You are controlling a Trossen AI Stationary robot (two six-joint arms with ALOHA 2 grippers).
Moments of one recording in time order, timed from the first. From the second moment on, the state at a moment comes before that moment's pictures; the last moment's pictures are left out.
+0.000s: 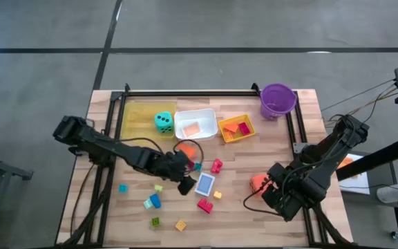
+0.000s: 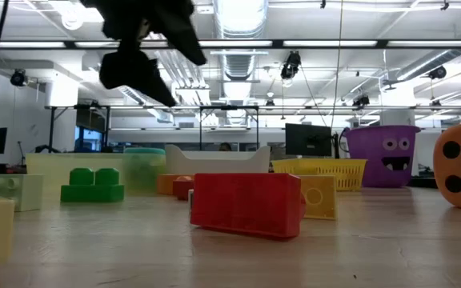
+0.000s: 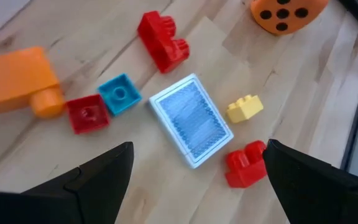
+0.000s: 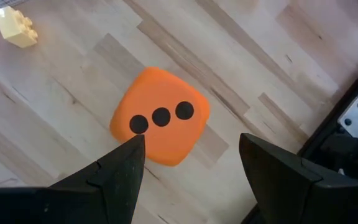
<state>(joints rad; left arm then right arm) -0.32 1.60 1.11 -0.47 -0.22 -0.95 0.83 1.49 1.29 -1.49 0.35 1.69</state>
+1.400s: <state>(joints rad) -0.26 2.12 1.59 -0.76 -0.20 -1.09 0.83 1.49 1.21 -1.49 0.37 1.64</state>
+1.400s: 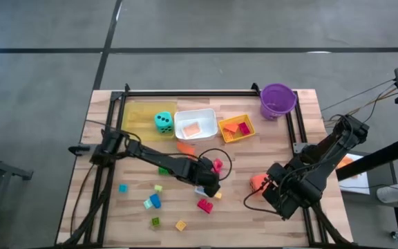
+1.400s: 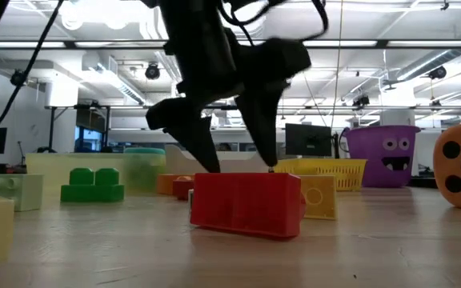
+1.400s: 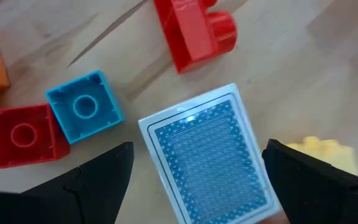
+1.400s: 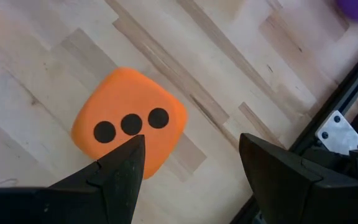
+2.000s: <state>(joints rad) -0.26 2.21 1.70 -0.81 -0.17 -1.13 0.83 1.49 1.21 -1.48 0.37 1.64</state>
